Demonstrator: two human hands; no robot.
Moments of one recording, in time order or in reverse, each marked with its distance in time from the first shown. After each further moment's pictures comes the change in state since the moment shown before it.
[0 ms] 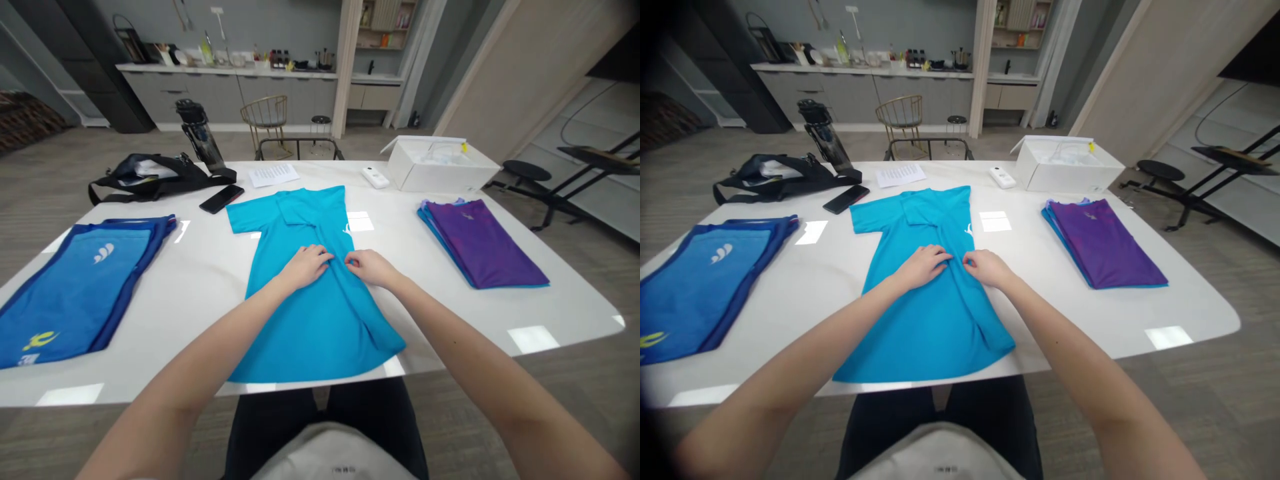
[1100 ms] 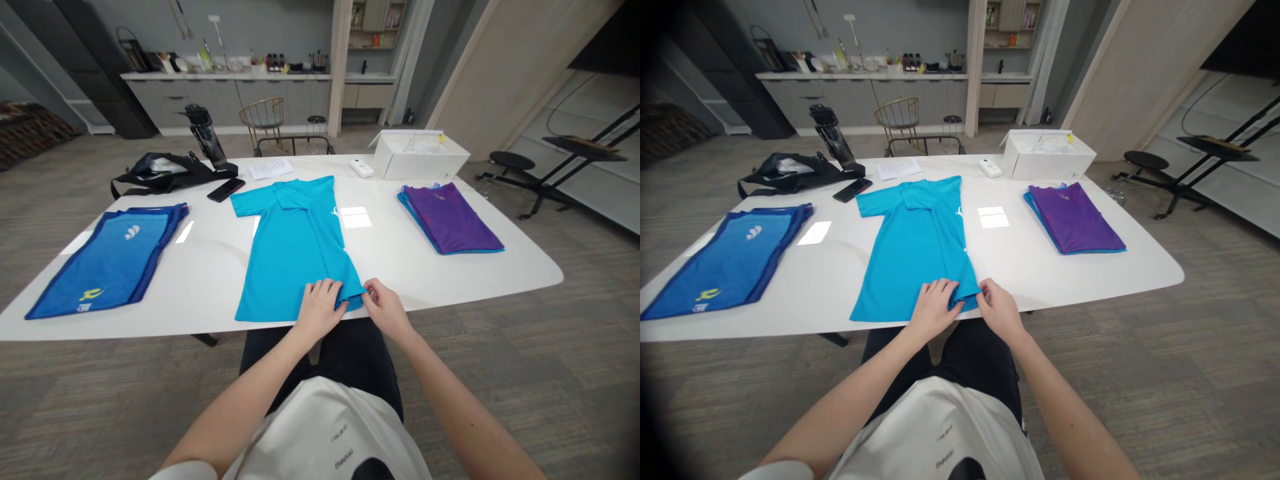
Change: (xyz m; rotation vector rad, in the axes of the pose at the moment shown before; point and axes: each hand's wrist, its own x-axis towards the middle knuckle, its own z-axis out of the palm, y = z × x) left_hand -0.112 0.198 0.016 -0.127 0.213 -0.250; right_hand -0.213 -0.054 0.057 0.308 0.390 0.235
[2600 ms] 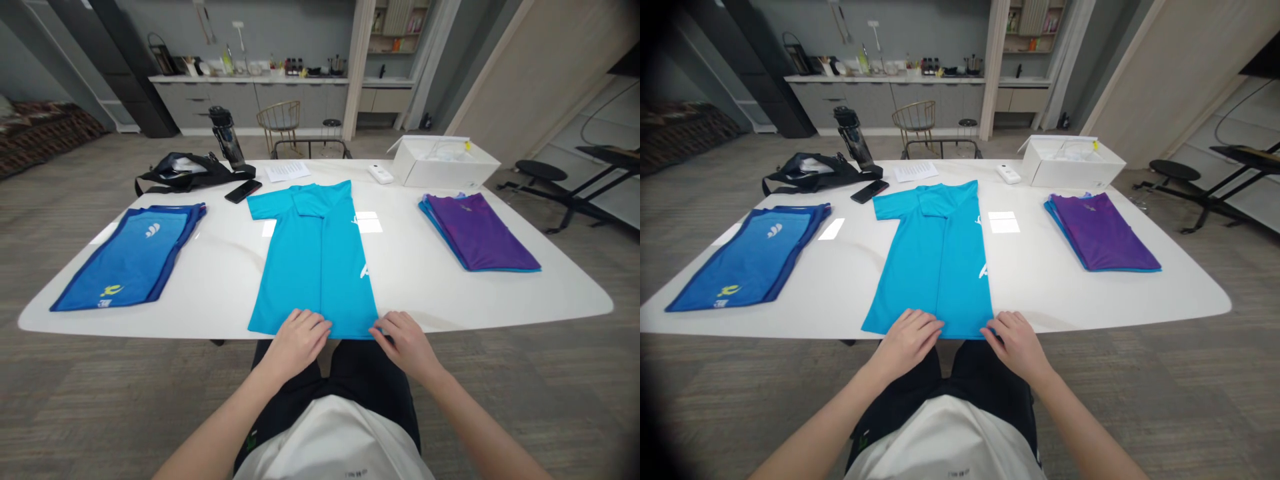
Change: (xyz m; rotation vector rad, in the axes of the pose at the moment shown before) left_hand -0.065 -0.048 -0.055 0.023 -0.017 0.209; right_hand -0.022 -0.003 0.004 -0.297 -0.082 -0.501
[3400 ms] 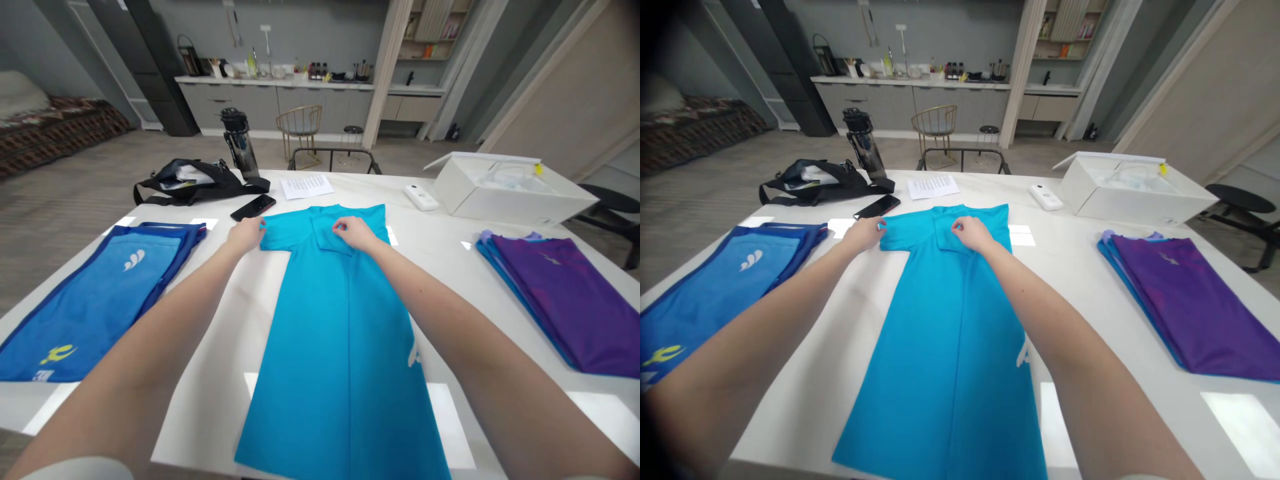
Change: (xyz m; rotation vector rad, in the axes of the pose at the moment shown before) left_hand 0.182 -0.402 -0.055 0.253 -0.196 -0.920; right_hand 0.445 0.116 0.080 0.159 -0.165 0.231
